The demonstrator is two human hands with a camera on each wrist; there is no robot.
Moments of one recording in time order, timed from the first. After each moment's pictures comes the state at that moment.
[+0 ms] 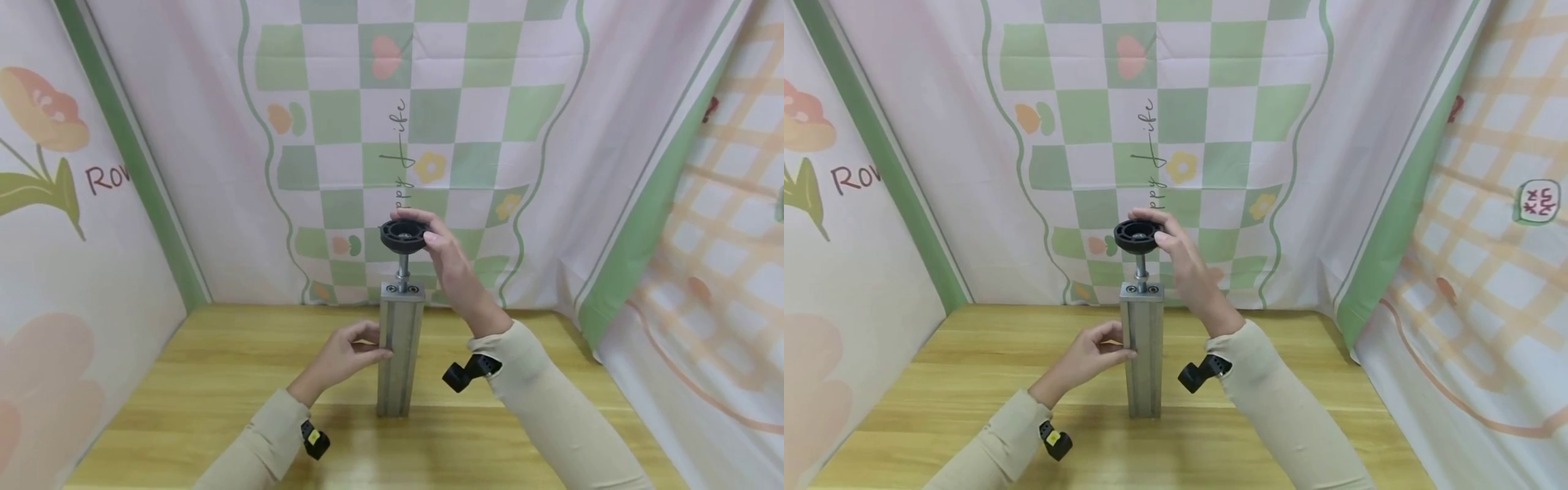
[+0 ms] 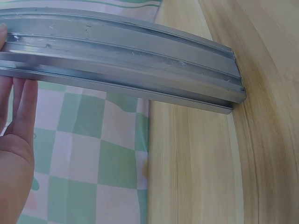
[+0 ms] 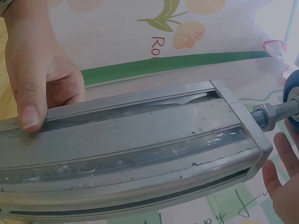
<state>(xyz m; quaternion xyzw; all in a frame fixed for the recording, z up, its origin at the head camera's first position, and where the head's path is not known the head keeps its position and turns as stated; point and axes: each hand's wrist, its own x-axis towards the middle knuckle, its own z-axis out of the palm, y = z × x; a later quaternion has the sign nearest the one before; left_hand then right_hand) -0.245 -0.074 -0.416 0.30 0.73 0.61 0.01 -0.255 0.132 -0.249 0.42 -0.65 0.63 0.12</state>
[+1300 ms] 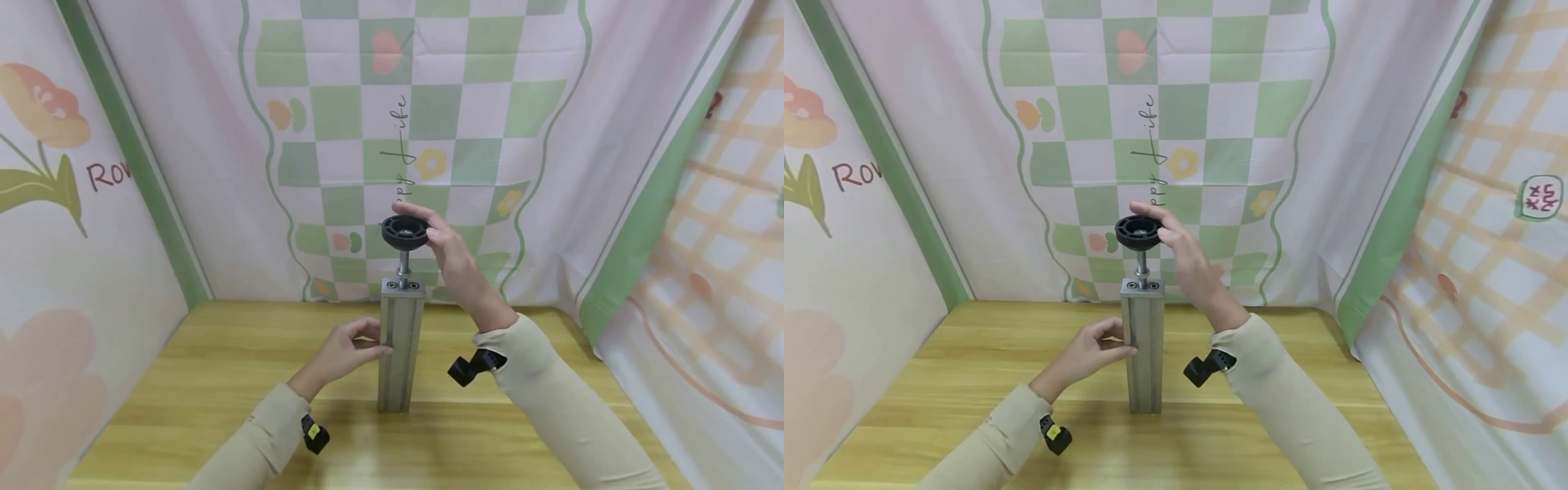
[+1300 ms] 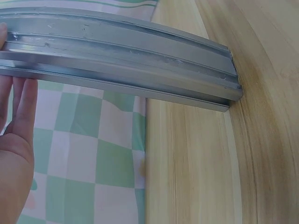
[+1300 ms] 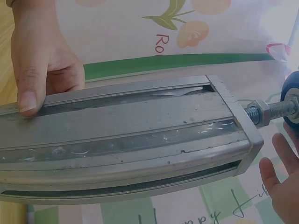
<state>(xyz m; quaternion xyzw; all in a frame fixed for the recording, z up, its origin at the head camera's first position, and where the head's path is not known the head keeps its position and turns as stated) -0.247 -0.076 -0.417 0.30 0.74 0.60 0.03 -0.253 0.135 -0.244 0.43 -0.66 0.61 0.10</state>
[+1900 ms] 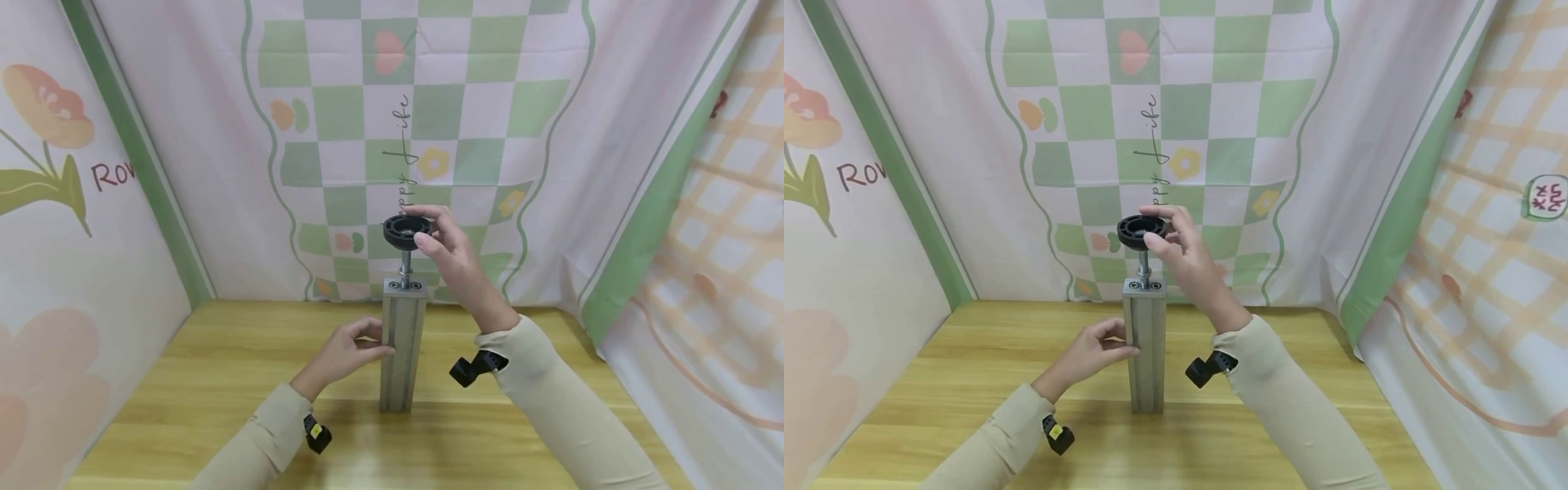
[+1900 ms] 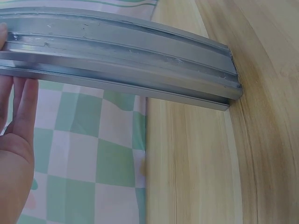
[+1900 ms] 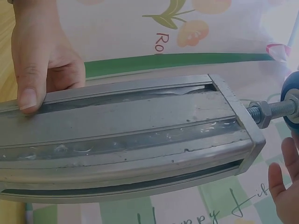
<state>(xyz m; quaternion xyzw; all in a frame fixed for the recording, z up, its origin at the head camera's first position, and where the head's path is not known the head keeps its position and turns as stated) -0.245 -0.076 -0.416 0.29 0.74 0.61 0.03 -0.251 0.137 -0.246 0.38 -0.69 0.60 0.14</state>
